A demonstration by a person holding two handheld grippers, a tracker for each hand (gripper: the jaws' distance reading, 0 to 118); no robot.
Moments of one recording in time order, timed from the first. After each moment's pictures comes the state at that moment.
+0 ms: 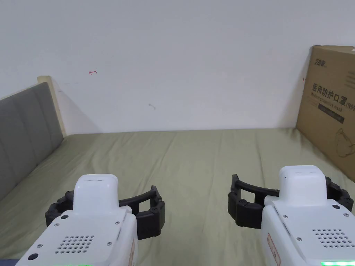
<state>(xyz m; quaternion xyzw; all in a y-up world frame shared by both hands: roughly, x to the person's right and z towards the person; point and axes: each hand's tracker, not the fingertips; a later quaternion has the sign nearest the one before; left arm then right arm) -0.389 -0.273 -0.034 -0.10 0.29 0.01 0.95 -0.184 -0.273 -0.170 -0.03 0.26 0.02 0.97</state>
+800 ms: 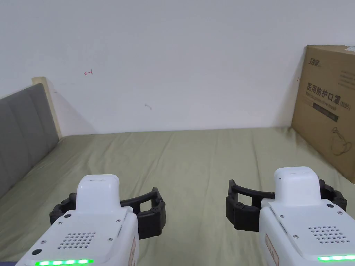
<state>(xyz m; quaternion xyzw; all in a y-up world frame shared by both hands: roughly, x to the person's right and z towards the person) -0.389 -0.275 -0.041 -0.11 0.27 0.02 0.95 -0.180 -0.278 -0.171 -0.06 0.26 0.03 0.96</state>
